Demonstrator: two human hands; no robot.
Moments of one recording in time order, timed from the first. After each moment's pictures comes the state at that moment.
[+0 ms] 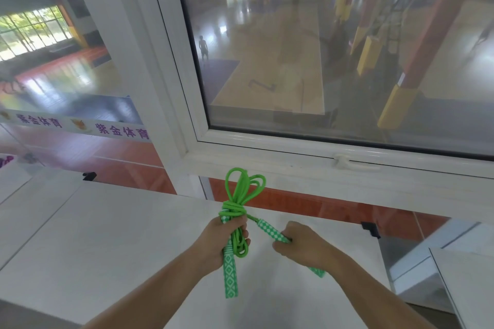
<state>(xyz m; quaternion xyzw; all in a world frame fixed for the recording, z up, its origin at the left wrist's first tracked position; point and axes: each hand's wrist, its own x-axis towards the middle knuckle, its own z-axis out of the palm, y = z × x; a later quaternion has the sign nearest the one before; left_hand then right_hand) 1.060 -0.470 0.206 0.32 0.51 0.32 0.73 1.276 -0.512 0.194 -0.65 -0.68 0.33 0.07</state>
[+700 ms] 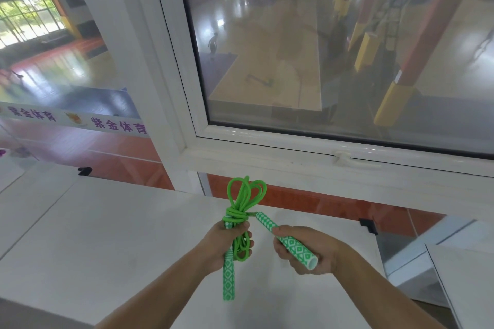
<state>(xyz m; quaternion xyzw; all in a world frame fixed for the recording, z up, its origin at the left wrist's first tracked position) 1.056 -0.465 0.176 0.32 0.53 0.27 0.74 1.279 -0.516 0.197 -0.43 -0.29 0.83 0.19</state>
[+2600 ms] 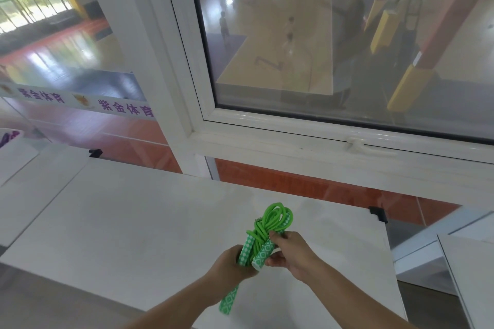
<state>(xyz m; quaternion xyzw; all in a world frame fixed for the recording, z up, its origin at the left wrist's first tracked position) 1.033 -0.522 0.100 0.57 0.58 0.12 0.57 1.222 -0.522 0.112 -0.61 -0.21 0.68 0.36</state>
